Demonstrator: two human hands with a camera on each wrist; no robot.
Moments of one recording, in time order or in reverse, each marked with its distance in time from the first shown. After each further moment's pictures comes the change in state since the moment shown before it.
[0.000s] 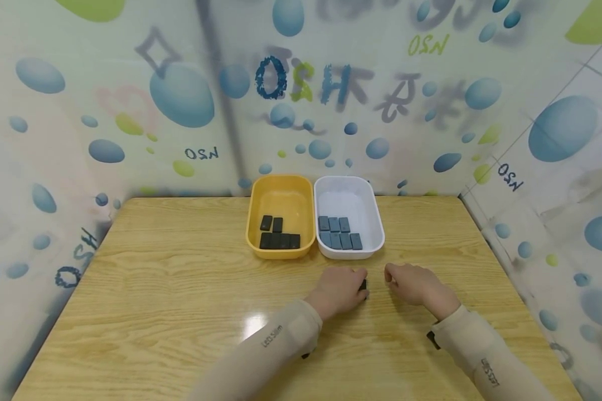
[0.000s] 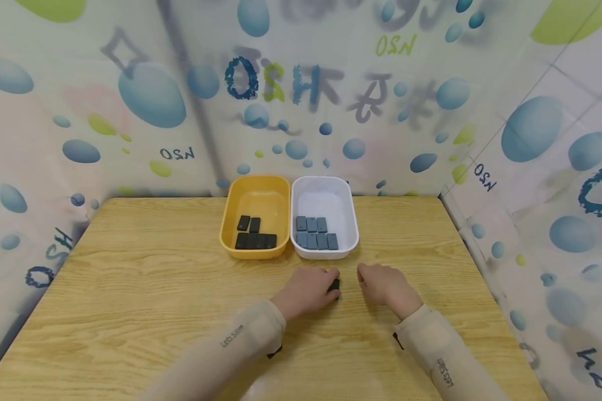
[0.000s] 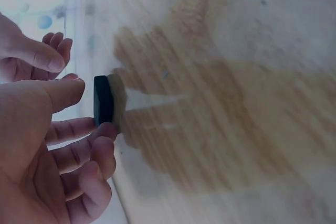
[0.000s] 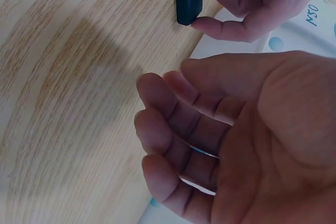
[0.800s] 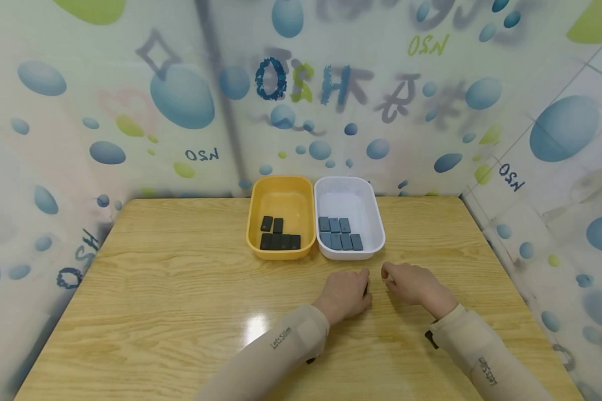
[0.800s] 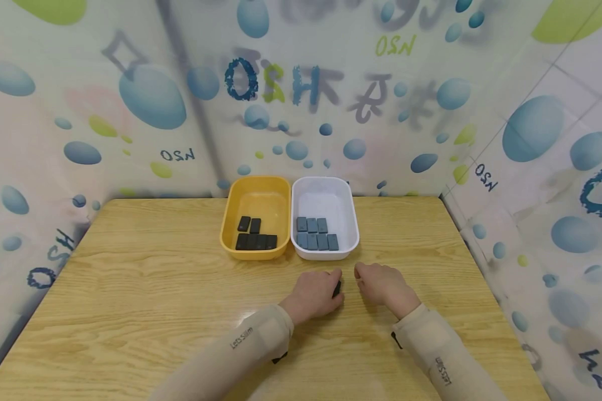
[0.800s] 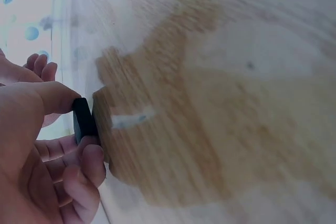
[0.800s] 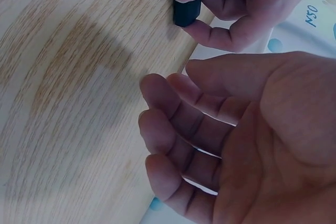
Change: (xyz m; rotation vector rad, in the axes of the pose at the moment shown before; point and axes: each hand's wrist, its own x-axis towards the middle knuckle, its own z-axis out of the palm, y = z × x) left_hand 0.004 0.012 0.010 -0.058 0.019 -0.065; right_hand 0.006 -0.001 0.001 0.007 0.003 -0.003
